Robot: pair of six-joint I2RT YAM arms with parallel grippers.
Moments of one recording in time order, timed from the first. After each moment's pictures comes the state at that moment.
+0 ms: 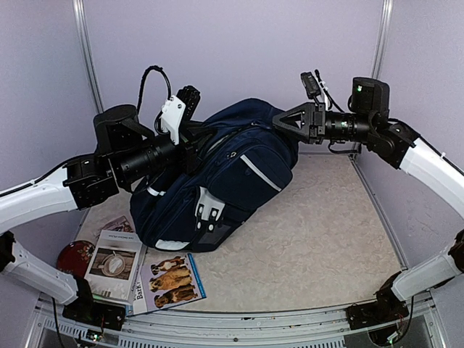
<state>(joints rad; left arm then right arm) -0.99 1.27 1.21 0.08 -0.16 0.23 0.59 1.33 1.41 -0.20 -0.72 0.59</state>
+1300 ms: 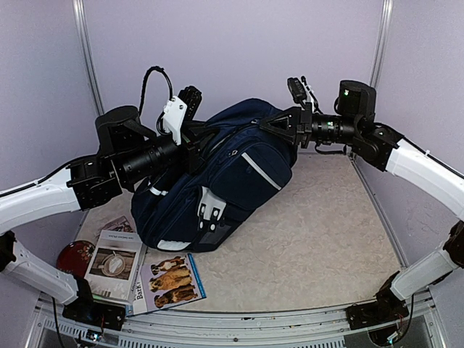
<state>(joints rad) -0.99 1.29 1.20 0.13 -0.14 0.25 0.63 1.40 1.38 -0.04 -0.74 0.80</state>
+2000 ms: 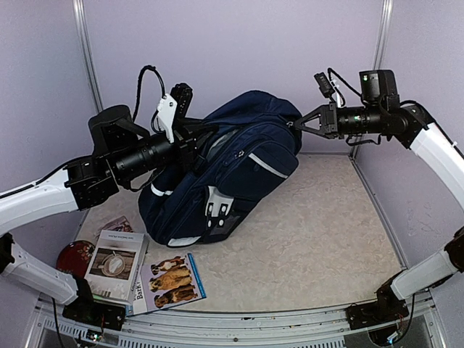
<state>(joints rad) -0.95 1.26 1.17 0.18 0.00 0.20 0.45 1.36 1.60 -0.63 -0.61 0.33</state>
